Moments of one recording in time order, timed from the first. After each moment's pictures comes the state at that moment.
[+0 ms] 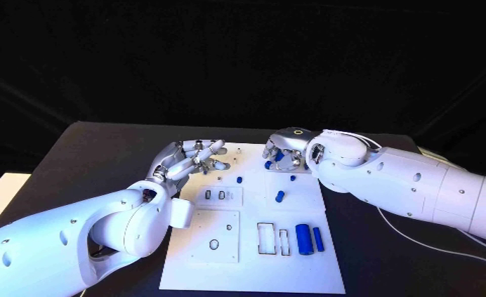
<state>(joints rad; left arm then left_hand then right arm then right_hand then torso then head) 1.13 -0.89 0.00 1.75 -0.03 -0.46 0.46 1.36 -0.02 0.04 0.14 0.14 0.98 0.21 0.08 0.07 1.05 0.15 0.12 0.08 1.20 0.09 0.37 0.31 0.16 0.98 0.20 0.33 0.14 1.26 -0.66 -0.02 1.29 -1.68 -0.16 -0.03 1.21 -0.05 0.35 -0.22 0.21 1.05 0.15 0.07 0.07 1.16 0.08 0.07 0.06 1.46 -0.01 1.10 0.94 0.17 1.29 0.08 0.90 0.51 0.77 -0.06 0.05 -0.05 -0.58</state>
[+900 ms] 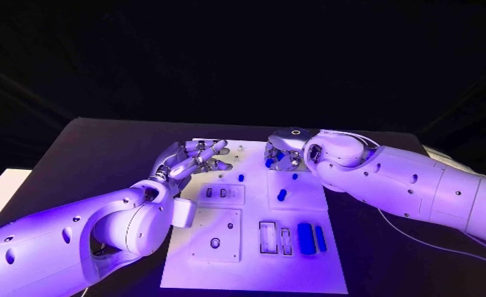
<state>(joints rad) 1.14 -0.89 0.00 1.75 -0.02 -0.46 0.44 1.36 -0.01 0.04 0.13 0.14 0.96 0.23 0.07 0.07 1.03 0.17 0.12 0.08 1.18 0.09 0.39 0.33 0.16 0.98 0.20 0.33 0.14 1.26 -0.63 -0.01 1.28 -1.74 -0.13 -0.05 1.23 -0.03 0.41 -0.19 0.14 1.14 0.12 0.08 0.08 1.19 0.07 0.07 0.06 1.46 -0.01 1.18 1.01 0.17 1.29 0.08 1.01 0.63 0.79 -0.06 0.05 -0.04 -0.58</state>
